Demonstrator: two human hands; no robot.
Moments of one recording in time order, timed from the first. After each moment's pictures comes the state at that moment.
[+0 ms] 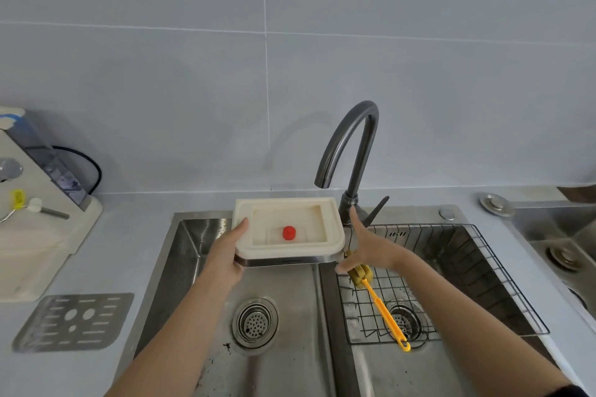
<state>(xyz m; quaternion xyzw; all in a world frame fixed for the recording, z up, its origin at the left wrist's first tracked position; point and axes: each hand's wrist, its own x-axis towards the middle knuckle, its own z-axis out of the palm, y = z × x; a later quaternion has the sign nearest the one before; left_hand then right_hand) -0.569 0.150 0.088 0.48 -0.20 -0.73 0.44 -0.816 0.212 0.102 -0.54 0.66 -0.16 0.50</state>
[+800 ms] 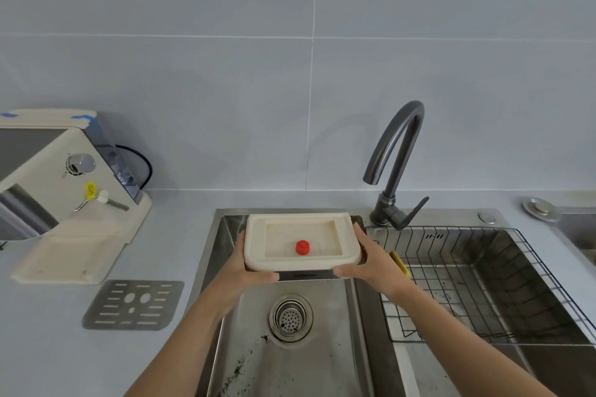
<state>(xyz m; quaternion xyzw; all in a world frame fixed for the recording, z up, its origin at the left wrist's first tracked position) -0.477 0.178 0.078 0.41 -0.55 -0.66 0.30 -0.734 0.236 0.087 -0.55 0.59 -0.36 0.46</state>
